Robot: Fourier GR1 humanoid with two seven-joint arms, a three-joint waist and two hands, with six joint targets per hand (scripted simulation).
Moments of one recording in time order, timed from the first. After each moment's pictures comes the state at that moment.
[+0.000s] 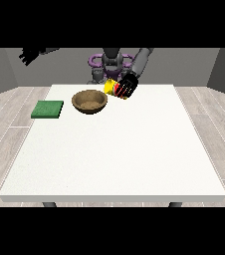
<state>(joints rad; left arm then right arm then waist) -0.71 0.09 -0.21 -0.58 -0.69 0.63 -0.07 -0.17 -0.36 -0.38 -1.36 -0.41 0.34 0.04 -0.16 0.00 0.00</state>
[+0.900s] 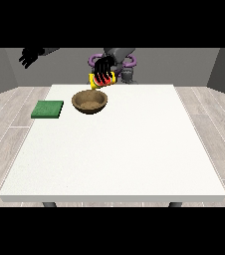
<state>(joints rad) -1.03 0.00 -0.64 -0.47 -1.24 0.32 0.59 -0.25 -0.36 -0.36 -1.15 -0.37 0.37 0.00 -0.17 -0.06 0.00</state>
